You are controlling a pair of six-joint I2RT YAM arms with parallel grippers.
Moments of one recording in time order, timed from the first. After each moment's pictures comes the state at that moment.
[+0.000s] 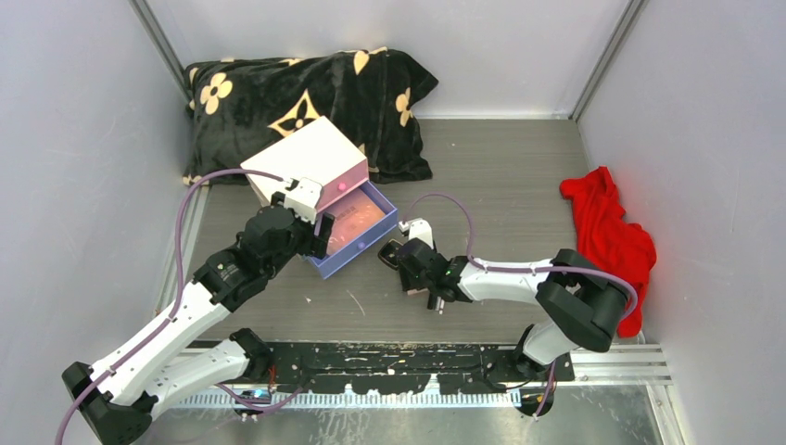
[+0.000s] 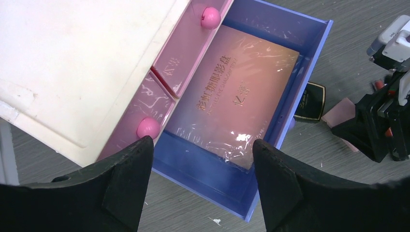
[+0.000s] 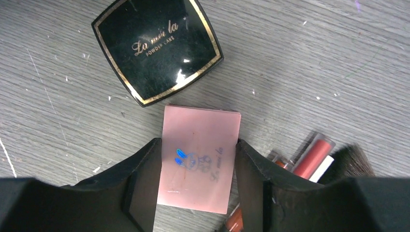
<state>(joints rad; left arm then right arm) -0.71 0.83 0.86 -0.46 -0.32 -0.03 0.96 1.51 0.67 -0.05 0.37 0.52</state>
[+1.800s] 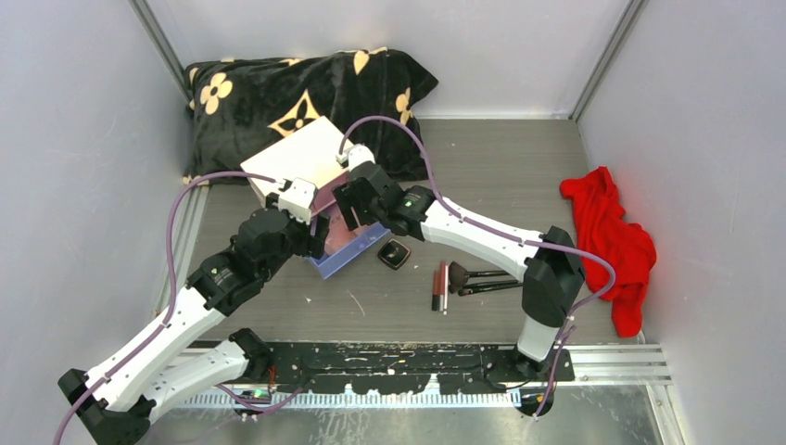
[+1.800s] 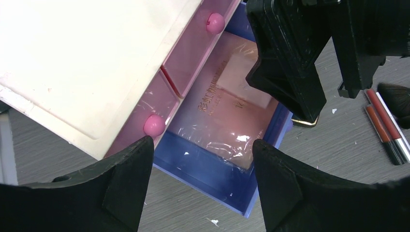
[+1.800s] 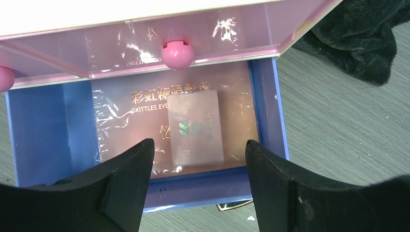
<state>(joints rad) -0.71 0.79 0.85 -0.47 -0.33 -0.05 0.95 1.74 1.52 -0.43 0.31 0.24</state>
